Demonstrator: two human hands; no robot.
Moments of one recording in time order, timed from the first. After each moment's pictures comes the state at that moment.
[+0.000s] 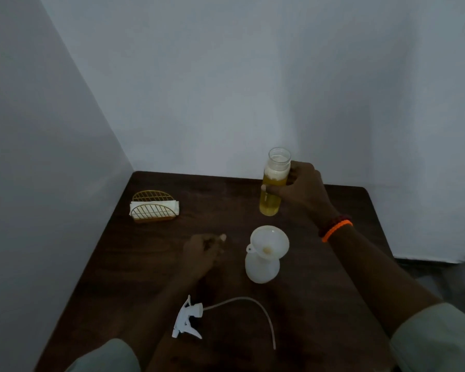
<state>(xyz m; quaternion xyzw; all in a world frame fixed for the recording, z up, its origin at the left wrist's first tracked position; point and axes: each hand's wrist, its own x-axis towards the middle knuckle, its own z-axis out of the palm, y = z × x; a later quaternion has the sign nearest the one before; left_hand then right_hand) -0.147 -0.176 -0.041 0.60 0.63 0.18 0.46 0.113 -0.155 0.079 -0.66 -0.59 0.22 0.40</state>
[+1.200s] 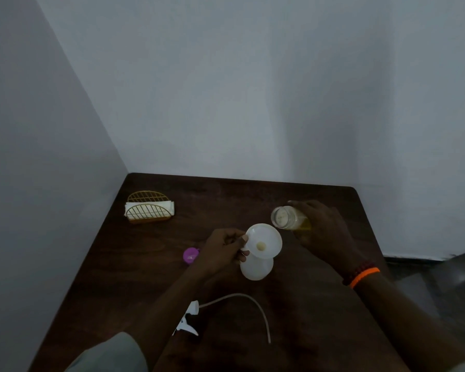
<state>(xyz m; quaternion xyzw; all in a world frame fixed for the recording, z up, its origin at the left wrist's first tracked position) -0.105 -0.191 -0.005 0.59 0.46 0.22 0.63 0.149 -0.248 0.038 -0.70 -0.69 0.05 0.18</state>
